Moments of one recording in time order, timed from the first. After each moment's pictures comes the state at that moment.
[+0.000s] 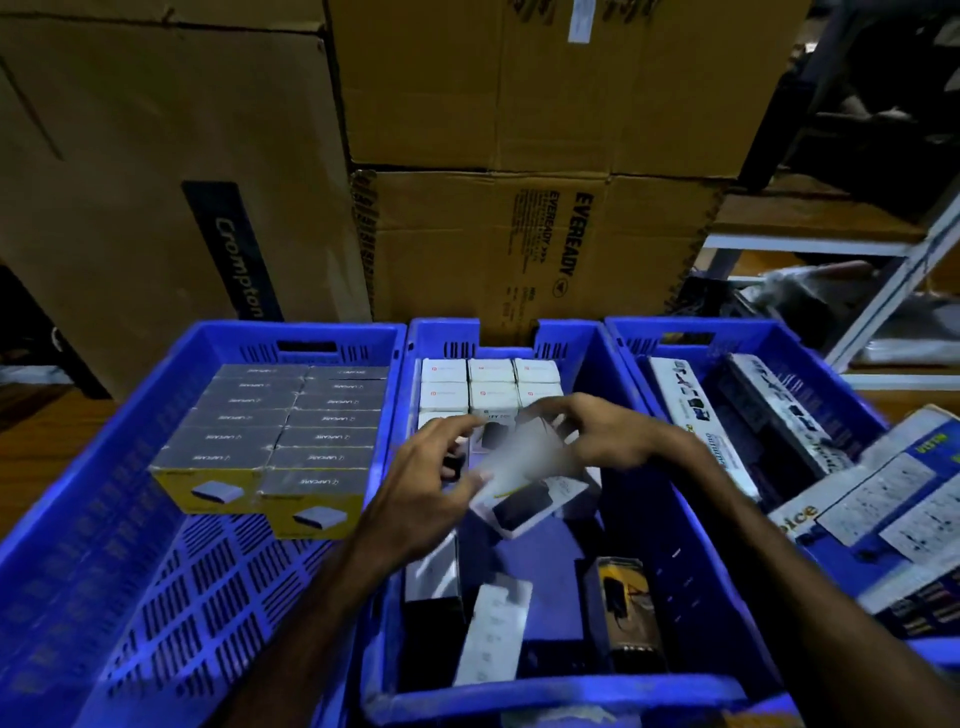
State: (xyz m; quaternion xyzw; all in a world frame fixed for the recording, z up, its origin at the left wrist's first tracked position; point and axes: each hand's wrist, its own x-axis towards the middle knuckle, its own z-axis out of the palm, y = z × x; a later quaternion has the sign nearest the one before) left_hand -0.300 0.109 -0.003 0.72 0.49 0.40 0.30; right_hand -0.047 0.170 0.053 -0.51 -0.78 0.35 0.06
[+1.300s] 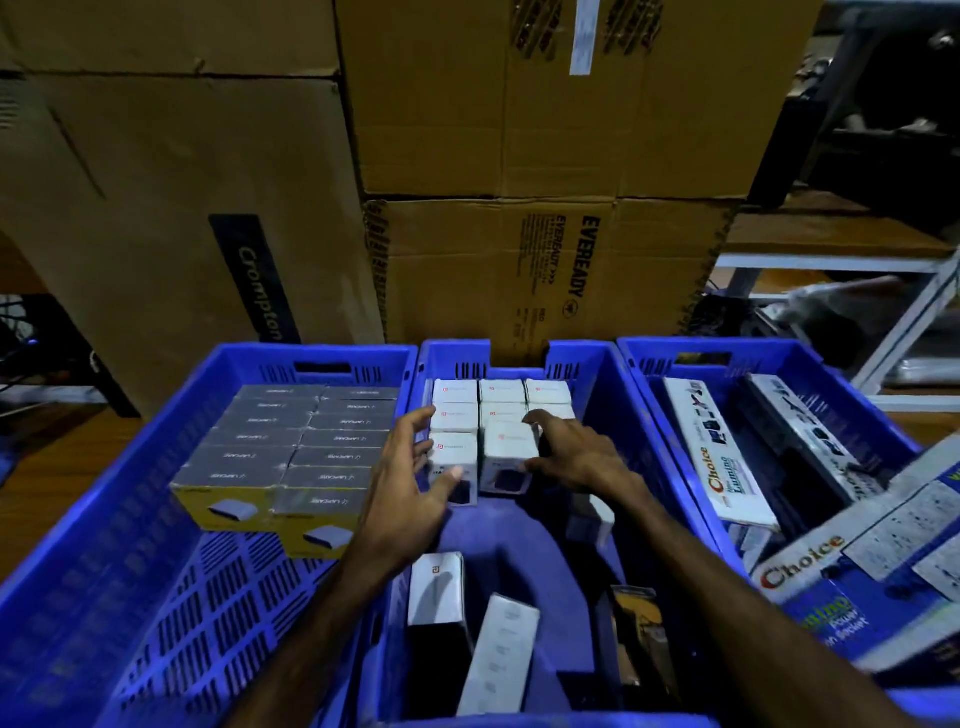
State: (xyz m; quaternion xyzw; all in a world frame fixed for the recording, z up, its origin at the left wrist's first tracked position) left_hand -0.309 0.117 -0.006 0.61 0.53 0.48 0.34; right_hand -0.076 0.206 -0.008 -0.65 -0.74 0.16 0.05
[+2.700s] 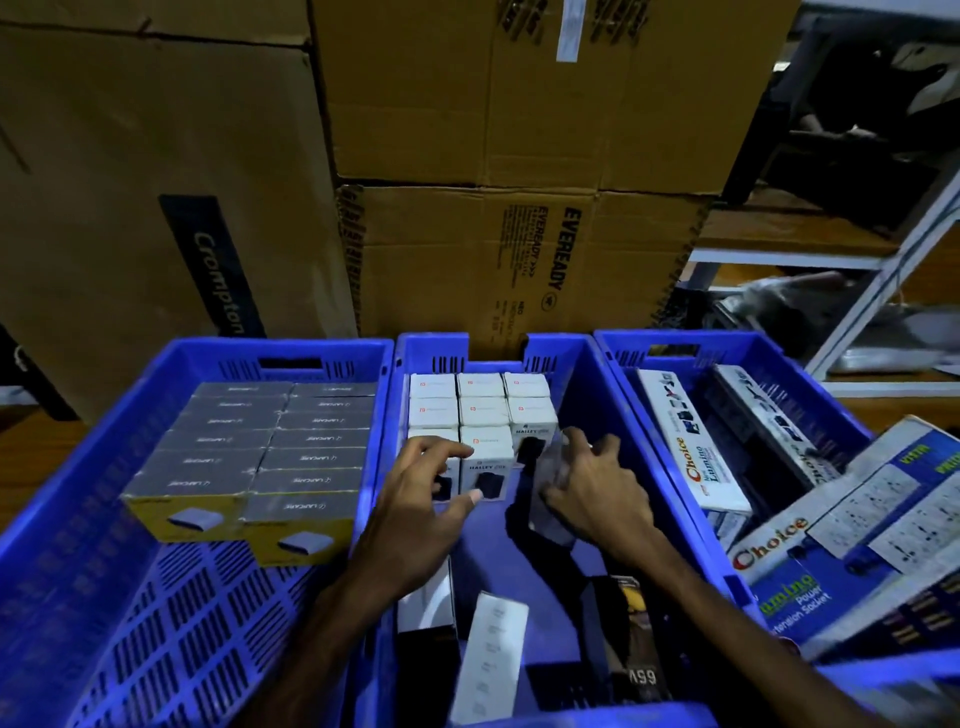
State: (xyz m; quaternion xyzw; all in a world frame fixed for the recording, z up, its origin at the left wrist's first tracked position) left_hand -0.300 0.111 -0.014 0.71 0.51 0.40 0.28; right_hand -0.073 0.129 -0.006 -0.77 -0.62 0.11 0.11
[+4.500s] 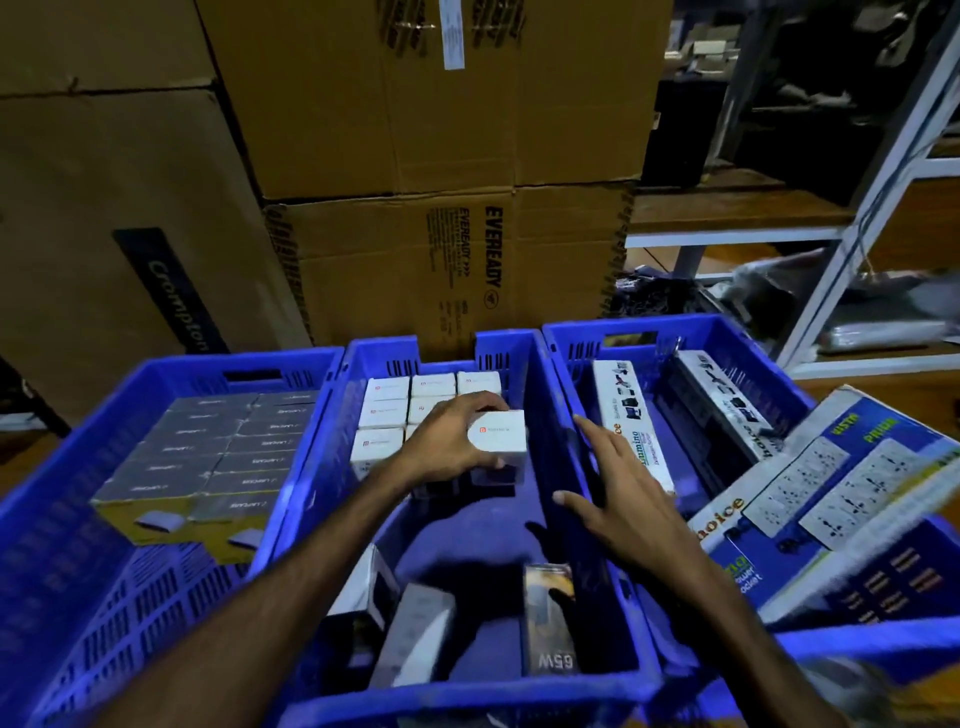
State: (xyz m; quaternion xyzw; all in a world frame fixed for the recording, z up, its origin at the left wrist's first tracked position) left_hand -0.184 0.200 -0.003 0.82 0.45 0.24 0.25; right_hand 0.056 0.077 -0.010 -0.63 -0.71 0.16 0.28
